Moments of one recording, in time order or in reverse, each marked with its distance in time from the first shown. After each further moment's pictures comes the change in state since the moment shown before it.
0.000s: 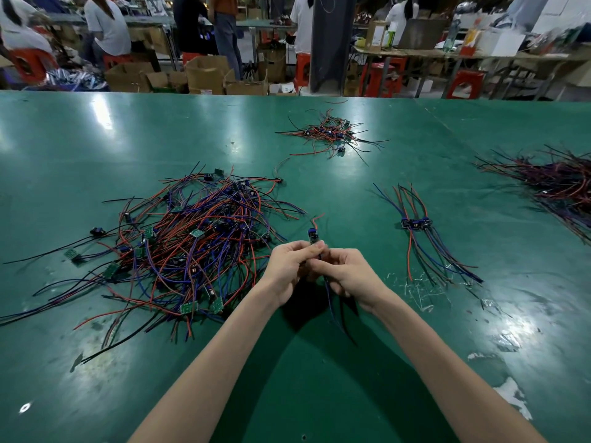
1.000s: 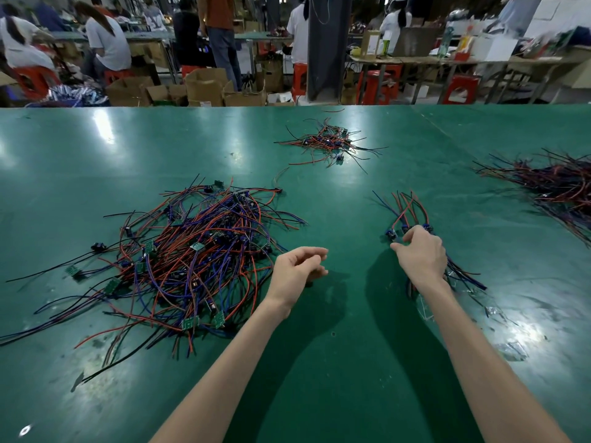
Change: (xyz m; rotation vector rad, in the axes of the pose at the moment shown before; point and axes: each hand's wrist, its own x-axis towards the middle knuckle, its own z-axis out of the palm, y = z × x) left_hand -0.002 -0.002 0.001 0.276 0.046 0.212; right_hand 0.033 0.011 -0.108 -0.872 0.777 0.214
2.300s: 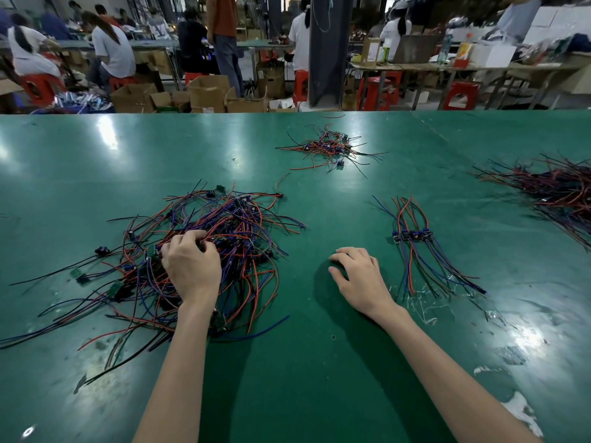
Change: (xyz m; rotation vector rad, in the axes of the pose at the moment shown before) left_hand 0.008 0.032 -0.114 0.956 0.894 0.253; right_hand -0.063 -0.033 0.047 0.032 -0.157 -0.677
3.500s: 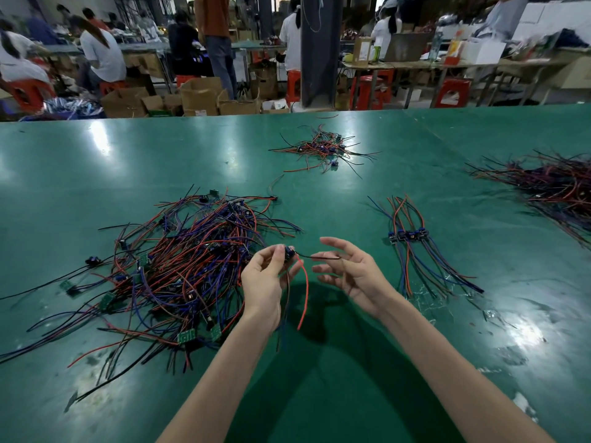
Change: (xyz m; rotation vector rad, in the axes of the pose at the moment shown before) left_hand -0.074 0.079 0.020 -1.321 -0.532 -0.633; right_hand 0.005 -0.026 -0.030 1.662 -0.219 0.398
